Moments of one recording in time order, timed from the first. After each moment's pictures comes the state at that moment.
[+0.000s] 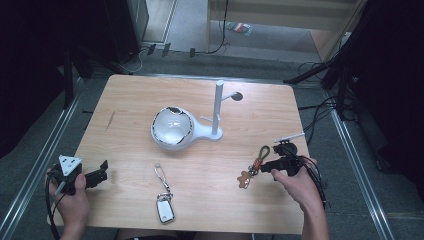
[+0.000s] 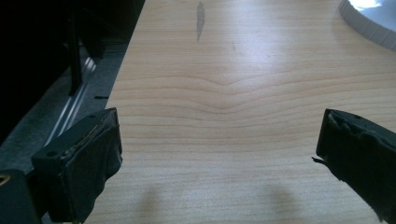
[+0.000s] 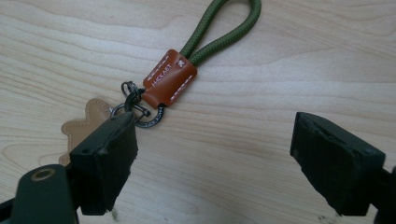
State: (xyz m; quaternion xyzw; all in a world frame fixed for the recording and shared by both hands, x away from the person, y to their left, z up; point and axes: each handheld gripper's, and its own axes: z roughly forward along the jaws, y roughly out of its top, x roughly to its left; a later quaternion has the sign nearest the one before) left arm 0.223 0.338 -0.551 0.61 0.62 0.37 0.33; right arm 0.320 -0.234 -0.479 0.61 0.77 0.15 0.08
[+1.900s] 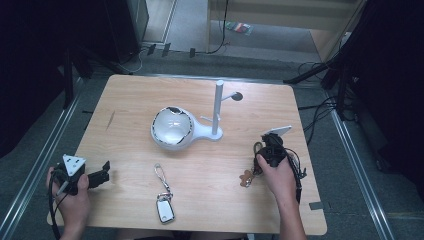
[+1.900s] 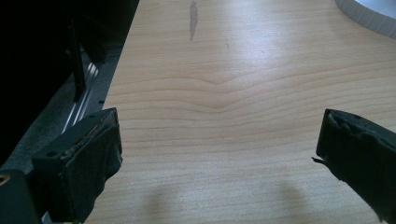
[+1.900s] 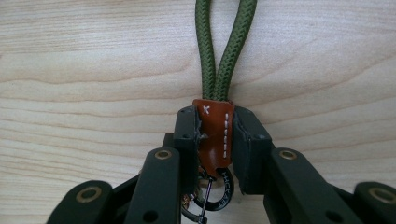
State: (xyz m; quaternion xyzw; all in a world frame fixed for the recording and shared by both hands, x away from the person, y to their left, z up) left arm 0.224 0.333 -0.552 0.63 0.60 0.37 0.32; right arm 0.362 -0.205 -0.506 0.71 0.69 0.14 0.01
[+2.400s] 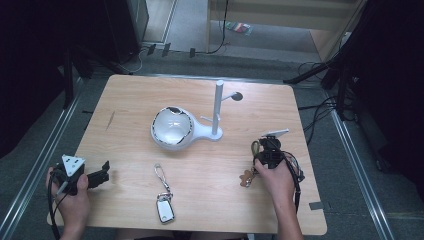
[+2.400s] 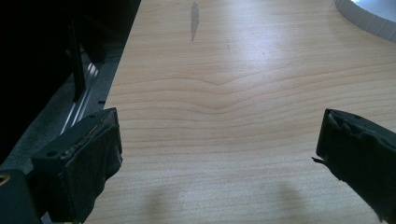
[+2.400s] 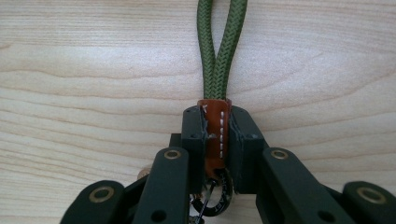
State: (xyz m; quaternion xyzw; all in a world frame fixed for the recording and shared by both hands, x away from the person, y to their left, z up) left arm 0.223 0.334 -0.552 0.62 0.61 0.37 0.32; right arm 0.349 -0.198 -0.508 0.68 0.71 0.16 0.06
